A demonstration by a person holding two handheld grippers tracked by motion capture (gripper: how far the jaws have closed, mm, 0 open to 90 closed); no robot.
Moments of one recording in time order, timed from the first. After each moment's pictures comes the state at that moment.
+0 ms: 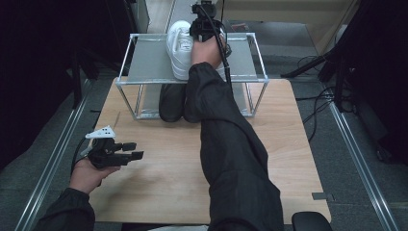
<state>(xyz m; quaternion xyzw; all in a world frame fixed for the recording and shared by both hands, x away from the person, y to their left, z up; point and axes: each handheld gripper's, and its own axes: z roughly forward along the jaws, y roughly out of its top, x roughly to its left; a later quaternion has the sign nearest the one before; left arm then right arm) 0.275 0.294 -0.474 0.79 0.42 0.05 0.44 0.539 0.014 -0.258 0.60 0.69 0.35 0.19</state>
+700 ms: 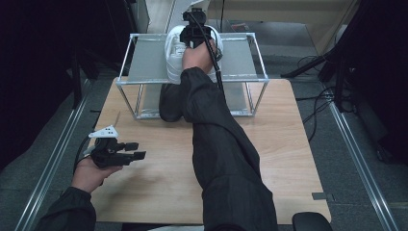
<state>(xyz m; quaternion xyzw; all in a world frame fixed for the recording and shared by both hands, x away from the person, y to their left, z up) 0.278 0.289 -0.474 0.80 0.42 0.04 0.44 0.538 0.037 -0.275 0.60 0.70 0.33 0.20</state>
